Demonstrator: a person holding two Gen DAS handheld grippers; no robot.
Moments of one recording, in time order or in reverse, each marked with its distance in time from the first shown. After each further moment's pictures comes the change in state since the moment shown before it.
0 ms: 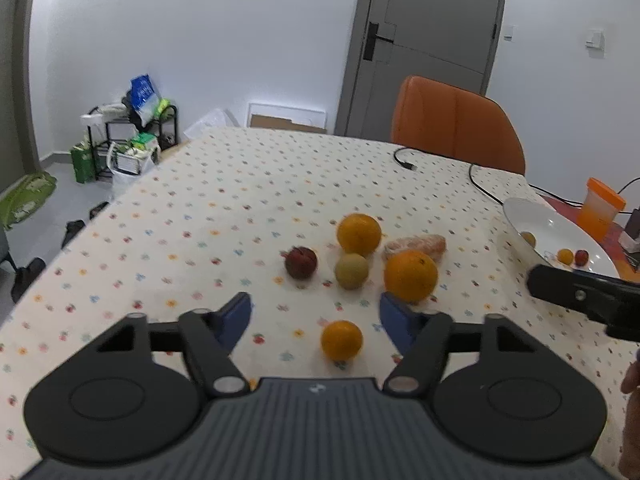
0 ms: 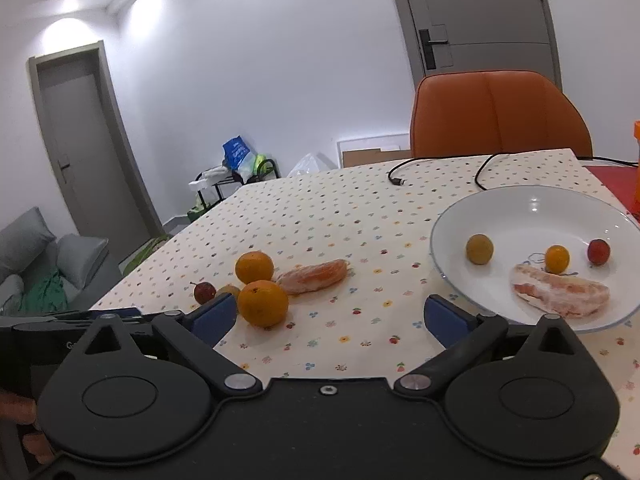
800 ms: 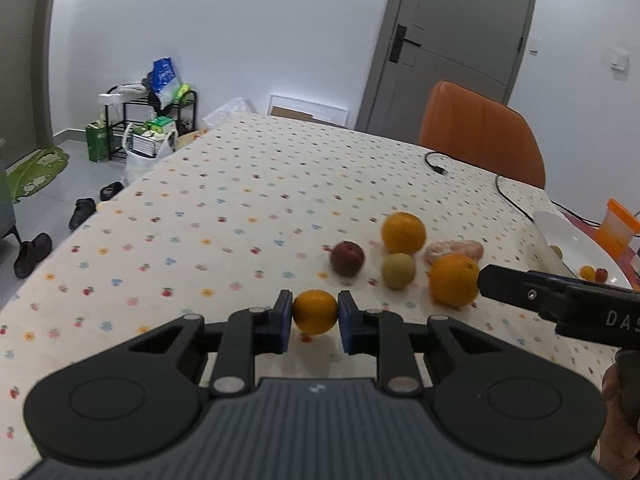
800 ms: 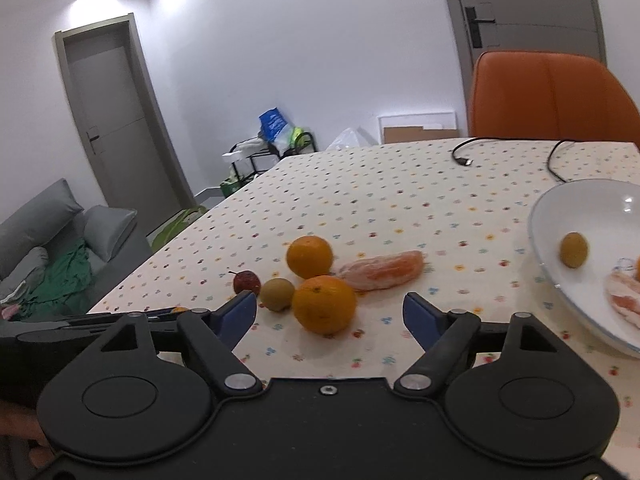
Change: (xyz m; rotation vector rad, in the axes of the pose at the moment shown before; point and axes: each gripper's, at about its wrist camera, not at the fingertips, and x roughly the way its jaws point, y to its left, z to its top) left arm 0.006 0.033 -0.002 -0.083 -0.002 0.036; right arm 0.052 0.037 0.005 -0.042 0.083 0.109
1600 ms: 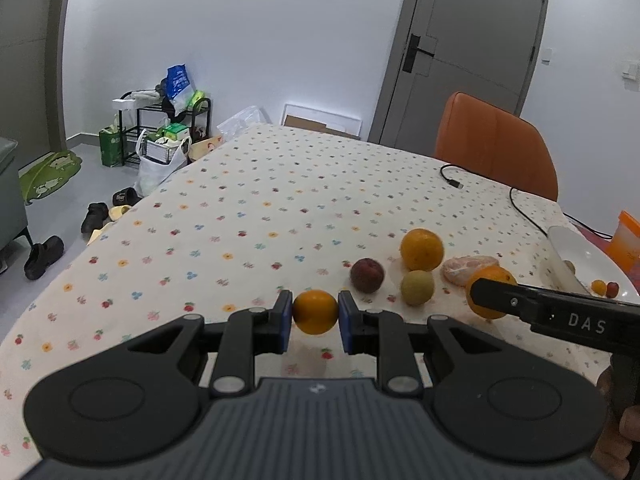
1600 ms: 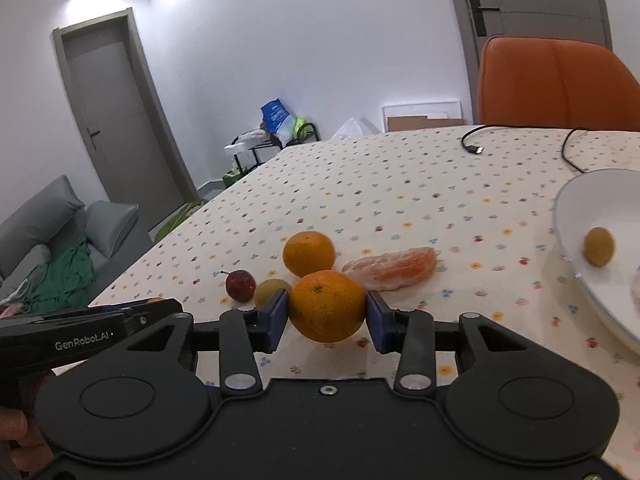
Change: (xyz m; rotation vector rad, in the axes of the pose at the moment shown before) left arm -0.004 0.004 0.006 -0.011 -0.026 0.029; right arm 0.018 -0.005 0.002 0.010 0.017 0.004
